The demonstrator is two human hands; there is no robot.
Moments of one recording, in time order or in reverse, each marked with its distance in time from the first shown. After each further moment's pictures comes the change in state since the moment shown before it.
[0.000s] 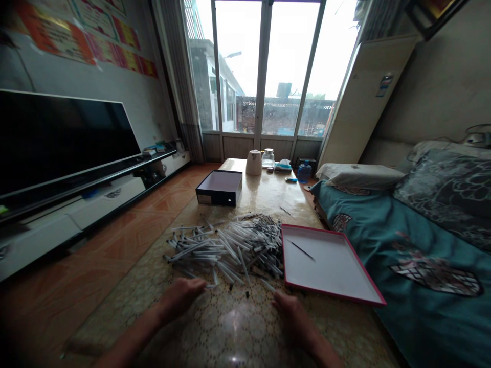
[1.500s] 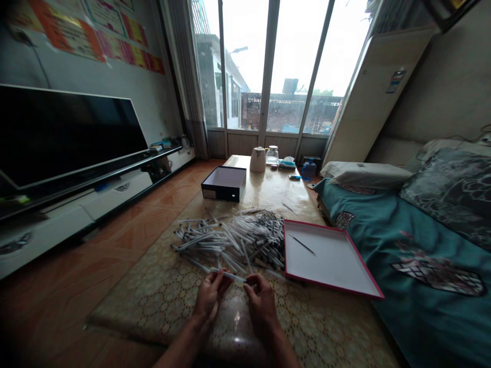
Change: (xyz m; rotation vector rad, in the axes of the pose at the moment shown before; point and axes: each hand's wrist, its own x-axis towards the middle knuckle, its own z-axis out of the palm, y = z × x) left_hand 0.036 0.073 0.059 -1.993 0.849 -0.814; right_hand 0.029 -0.051 0.060 0.330 0.214 0.292
